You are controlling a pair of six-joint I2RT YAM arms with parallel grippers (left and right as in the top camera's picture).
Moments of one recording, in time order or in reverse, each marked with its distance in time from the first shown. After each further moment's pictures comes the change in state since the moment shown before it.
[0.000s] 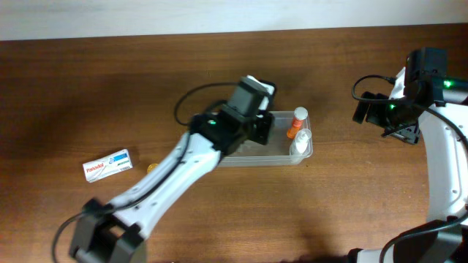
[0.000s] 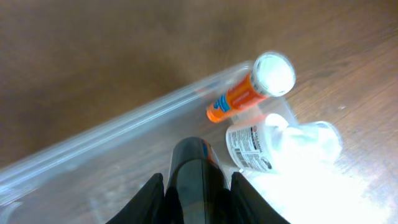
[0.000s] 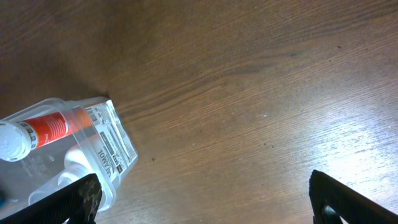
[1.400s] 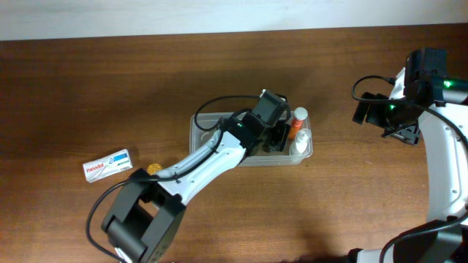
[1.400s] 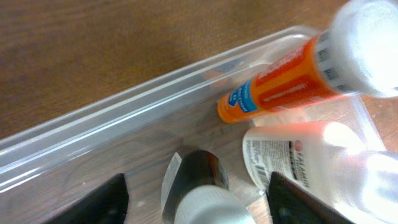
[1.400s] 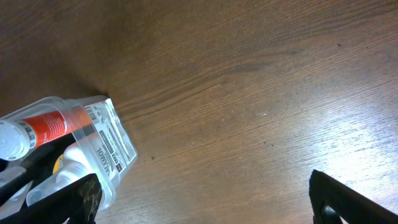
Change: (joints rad) left arm -0.064 0.195 0.003 0.102 -0.079 -0.050; right arm 0.000 0.000 -0.001 -0.004 0.000 0.000
